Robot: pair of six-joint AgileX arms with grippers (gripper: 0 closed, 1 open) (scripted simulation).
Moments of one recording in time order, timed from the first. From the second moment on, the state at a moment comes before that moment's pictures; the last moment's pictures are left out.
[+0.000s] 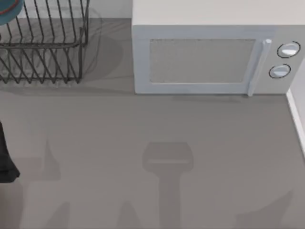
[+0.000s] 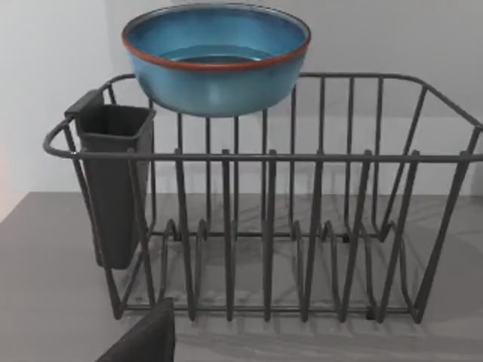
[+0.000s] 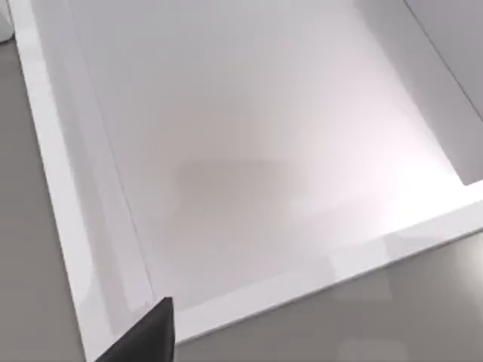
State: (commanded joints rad) left arm 0.00 0.00 0.00 0.00 0.00 0.00; right arm -0.29 0.67 0.43 -0.50 0.00 0.10
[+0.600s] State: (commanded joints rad) left arm 0.00 0.00 0.00 0.00 0.00 0.00; right arm -0.59 1.37 0.86 -1.00 0.00 0.22
